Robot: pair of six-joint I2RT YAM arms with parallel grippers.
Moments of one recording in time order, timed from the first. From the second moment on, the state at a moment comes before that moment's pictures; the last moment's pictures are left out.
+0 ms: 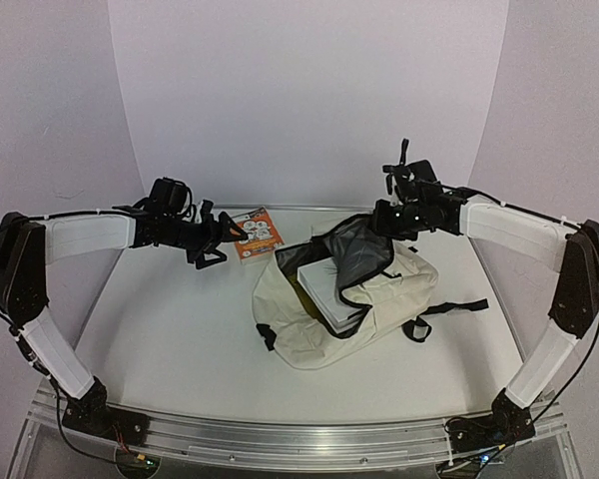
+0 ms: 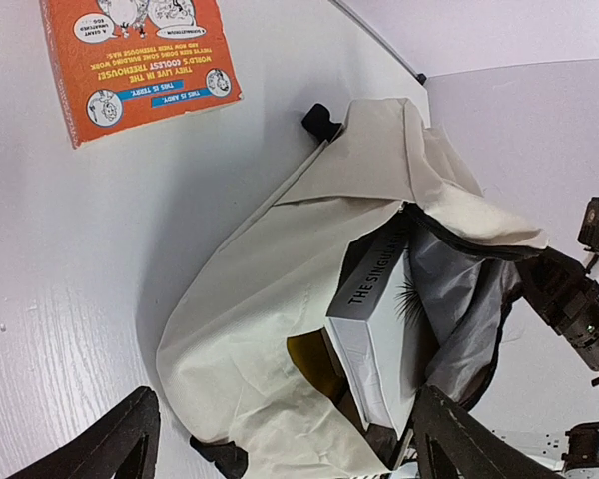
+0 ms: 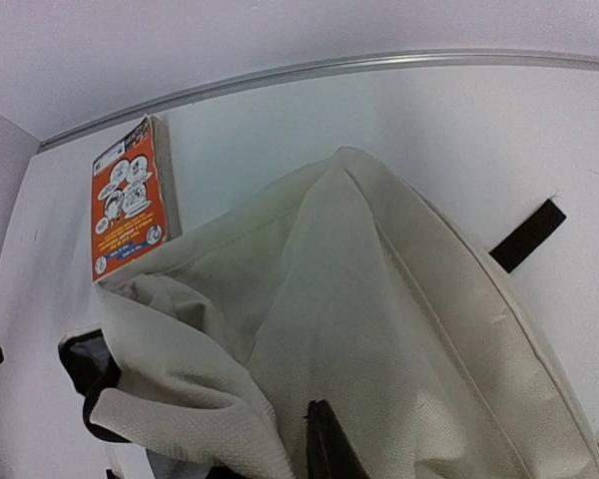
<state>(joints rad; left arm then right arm) -0.43 1.63 1.14 -0.20 0.54 -0.81 0.54 1.69 1.39 -0.42 0.10 0.52</state>
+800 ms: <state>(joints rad) -0.33 1.77 1.21 -0.15 0.57 -0.81 0.69 1.70 1.83 -0.43 -0.12 0.42</state>
